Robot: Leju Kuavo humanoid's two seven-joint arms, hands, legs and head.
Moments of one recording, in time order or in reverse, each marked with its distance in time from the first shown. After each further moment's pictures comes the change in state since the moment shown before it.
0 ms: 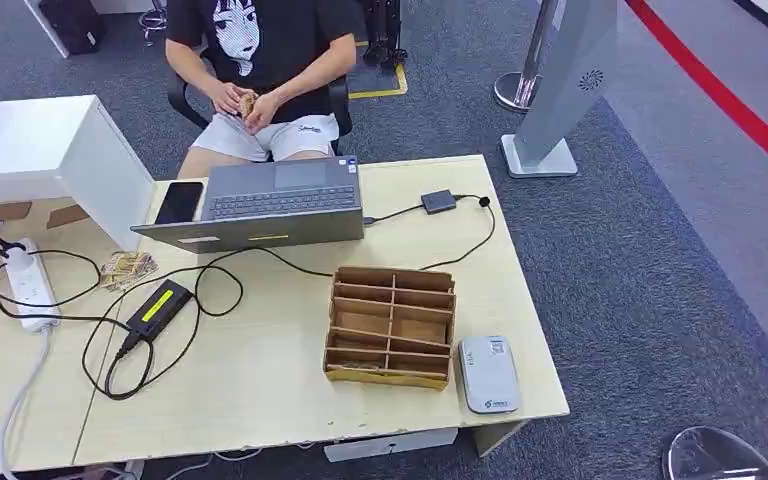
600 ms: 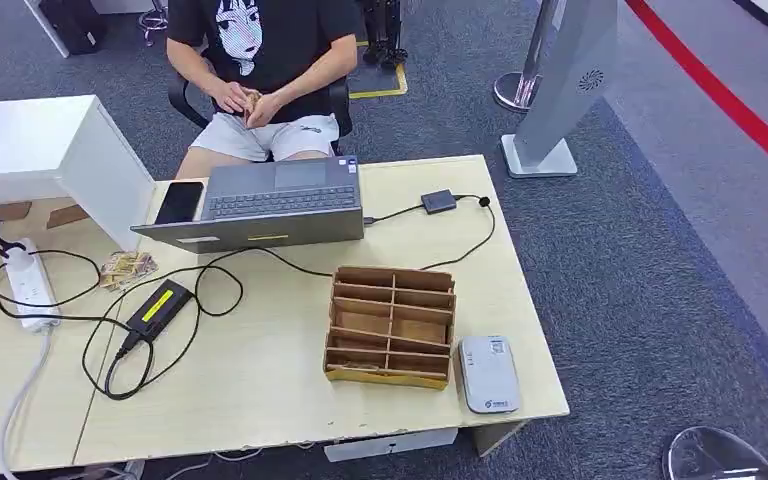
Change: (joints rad) left arm 0.000 0.000 0.000 0.000 0.000 0.005 -0.002; right arm 0.000 0.000 -0.023 0.000 0.036 -0.005 -0.003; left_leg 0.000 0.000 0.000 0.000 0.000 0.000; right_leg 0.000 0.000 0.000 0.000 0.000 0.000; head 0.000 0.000
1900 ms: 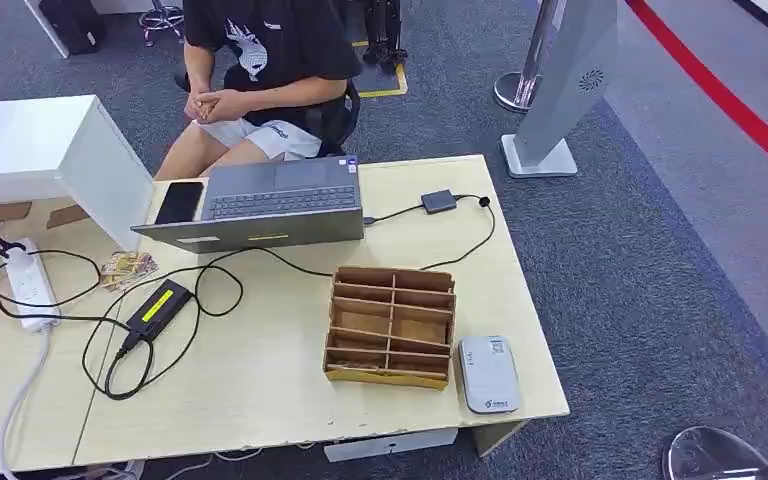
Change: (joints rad) left arm 0.000 -0.001 0.000 0.000 0.000 -0.011 -0.003; right arm 0.000 0.003 -0.037 0.000 0.033 0.008 -0.001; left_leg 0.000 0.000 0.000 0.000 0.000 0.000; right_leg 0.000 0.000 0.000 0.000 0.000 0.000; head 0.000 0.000
